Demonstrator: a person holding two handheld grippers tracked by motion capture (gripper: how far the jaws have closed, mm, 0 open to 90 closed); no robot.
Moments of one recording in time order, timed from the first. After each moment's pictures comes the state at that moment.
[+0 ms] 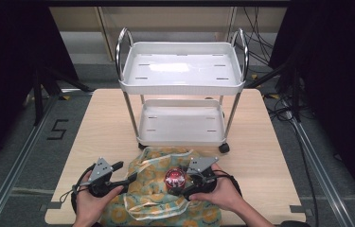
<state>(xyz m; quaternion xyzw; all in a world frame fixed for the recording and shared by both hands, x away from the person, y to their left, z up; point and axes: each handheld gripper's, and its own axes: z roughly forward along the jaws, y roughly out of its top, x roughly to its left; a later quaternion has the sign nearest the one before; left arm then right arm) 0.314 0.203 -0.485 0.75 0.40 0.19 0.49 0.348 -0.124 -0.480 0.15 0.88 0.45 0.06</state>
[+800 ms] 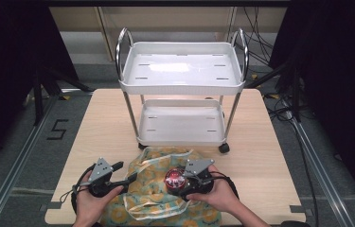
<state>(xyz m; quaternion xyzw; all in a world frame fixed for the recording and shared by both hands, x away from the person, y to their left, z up) 0.314 0.204 -0.486 0.75 0.40 0.19 0.49 0.347 -0.116 -0.487 0.14 0.88 0.44 0.07</state>
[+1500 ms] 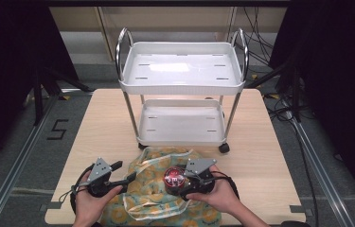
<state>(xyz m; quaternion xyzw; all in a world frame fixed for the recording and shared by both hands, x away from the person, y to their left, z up) 0.314 0.206 -0.485 0.75 0.40 0.20 0.49 0.343 -0.115 -0.476 0.13 0.87 0.47 0.08</state>
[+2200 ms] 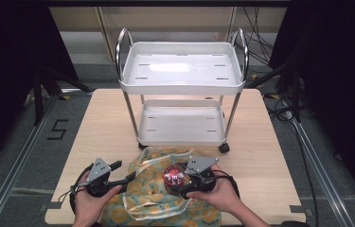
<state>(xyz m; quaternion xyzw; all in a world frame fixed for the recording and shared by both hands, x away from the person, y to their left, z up) 0.314 0.208 -0.483 0.75 0.40 0.20 0.49 0.343 -0.116 -0.468 0.13 0.86 0.48 0.09</state>
